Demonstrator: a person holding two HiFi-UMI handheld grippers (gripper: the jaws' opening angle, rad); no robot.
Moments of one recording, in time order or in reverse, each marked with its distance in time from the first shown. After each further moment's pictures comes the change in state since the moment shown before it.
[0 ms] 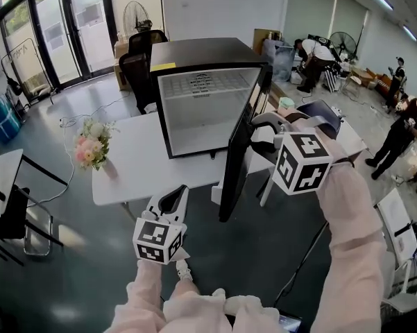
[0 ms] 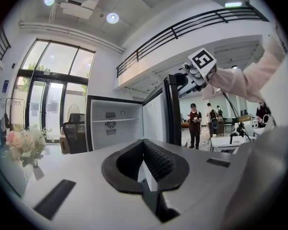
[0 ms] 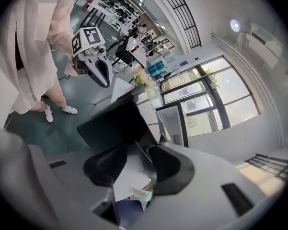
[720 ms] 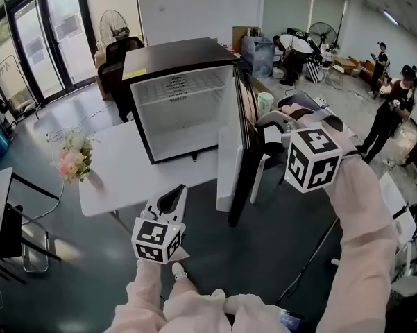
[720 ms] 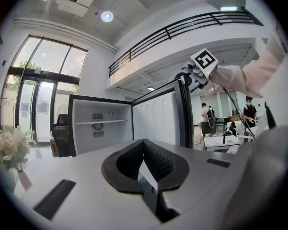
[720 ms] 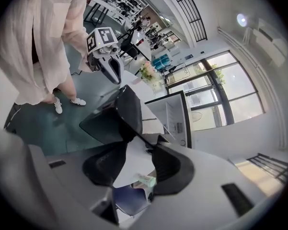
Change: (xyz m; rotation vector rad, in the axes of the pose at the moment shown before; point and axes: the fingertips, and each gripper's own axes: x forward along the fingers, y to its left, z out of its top) left arm 0.034 -0.046 0.010 0.023 -0.005 -0.093; right arm -0.047 0.023 -0.066 -0.026 0.082 0.058
